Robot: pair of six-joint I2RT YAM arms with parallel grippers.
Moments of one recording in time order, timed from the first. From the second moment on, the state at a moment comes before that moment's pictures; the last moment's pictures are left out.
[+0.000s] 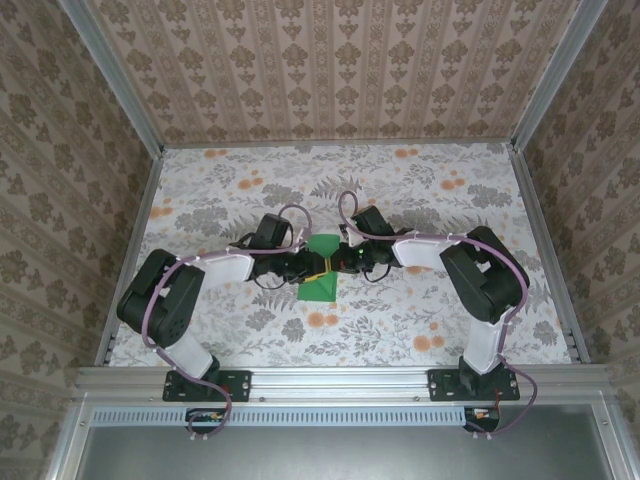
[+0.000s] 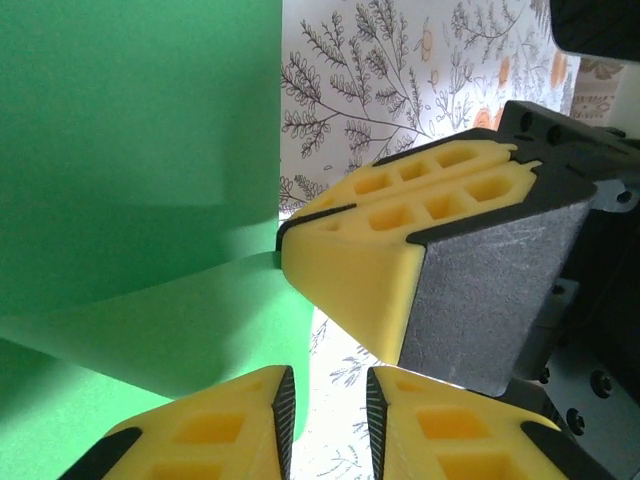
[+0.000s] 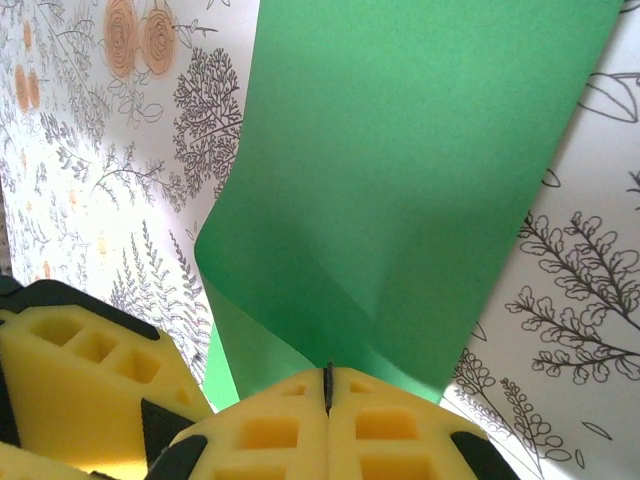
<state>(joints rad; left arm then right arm) -0.58 1.64 0.77 -0.06 0.69 -0.76 0.56 1.86 1.00 -0.10 -0.52 0.62</state>
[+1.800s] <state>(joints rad) -0.69 1.70 0.89 -0.20 0.40 -0.63 0.55 1.92 1.05 -0.15 -0.48 0.60</state>
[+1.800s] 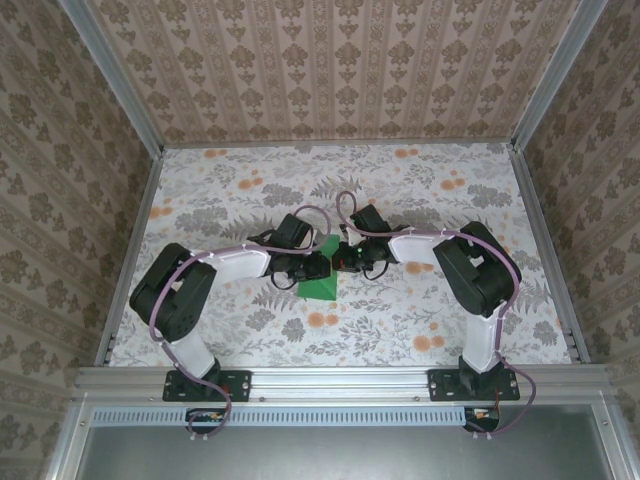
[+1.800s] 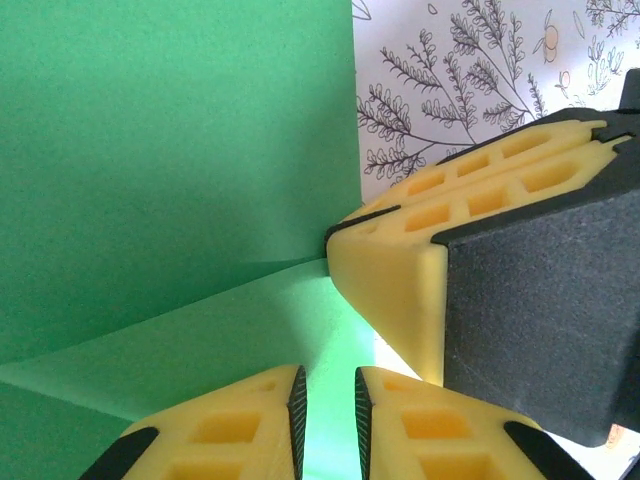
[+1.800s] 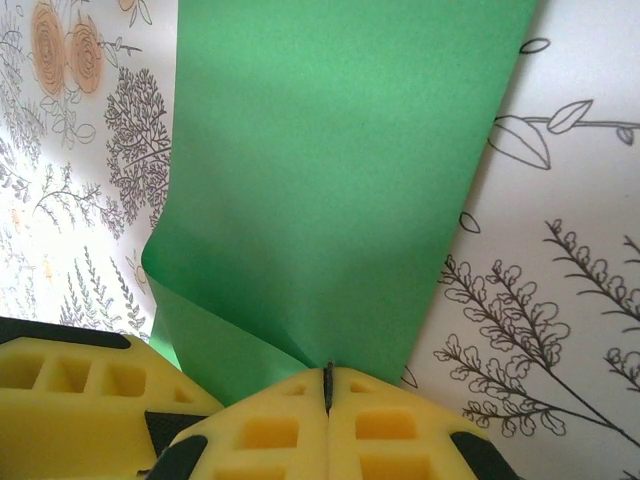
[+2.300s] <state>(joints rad) -0.69 1.72 0.89 -0.20 0.40 -0.63 0.55 1.93 1.06 -0.15 -0.48 0.58</state>
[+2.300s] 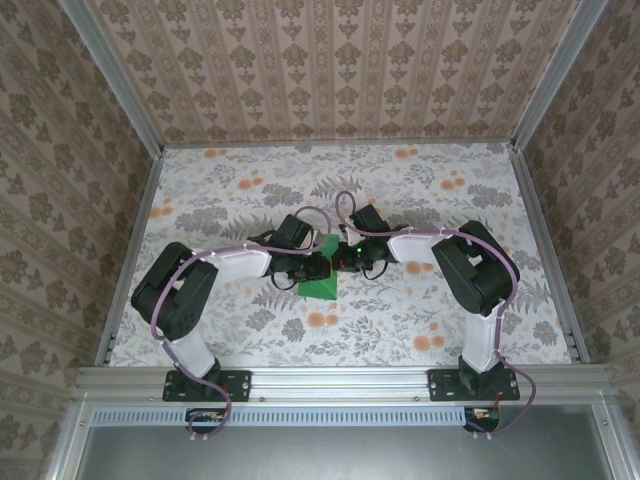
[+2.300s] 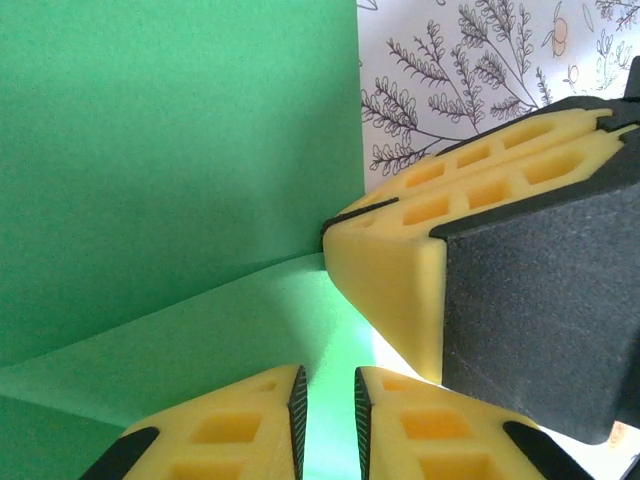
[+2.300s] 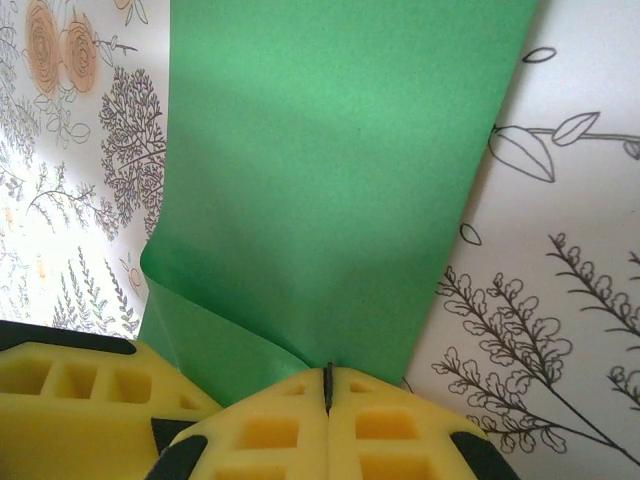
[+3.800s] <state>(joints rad) -0.69 1.73 0.88 -0.19 0.42 -0.63 0.54 1.93 1.05 -0.16 -0.48 0.58</state>
